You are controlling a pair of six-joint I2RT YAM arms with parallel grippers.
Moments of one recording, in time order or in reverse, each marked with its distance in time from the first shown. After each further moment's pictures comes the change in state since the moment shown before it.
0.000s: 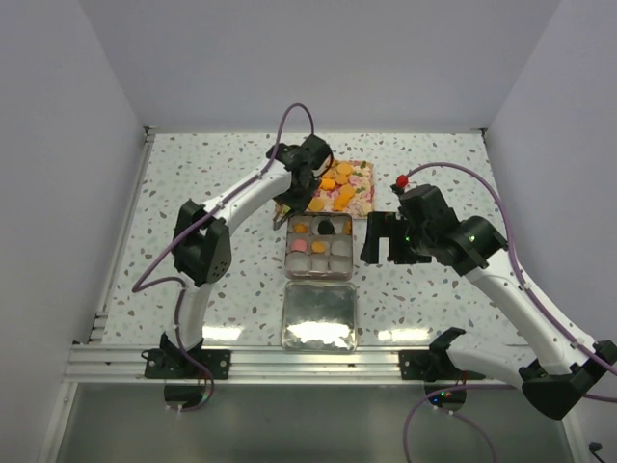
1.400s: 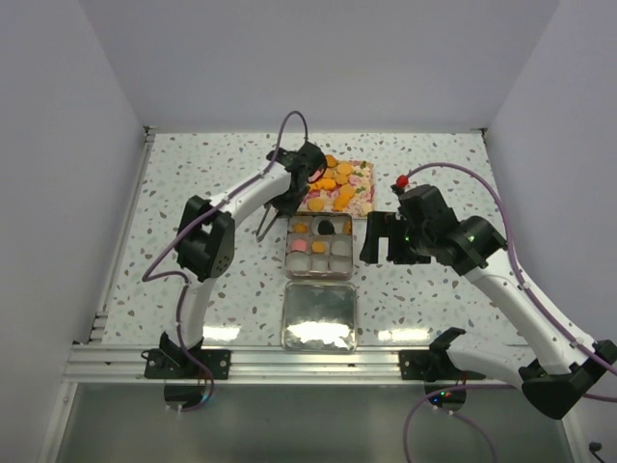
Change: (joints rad) left arm 0.037 0.065 -0.047 -0.006 -0.118 0.037; right arm 0.000 0.002 0.000 0.000 -0.004 0.013
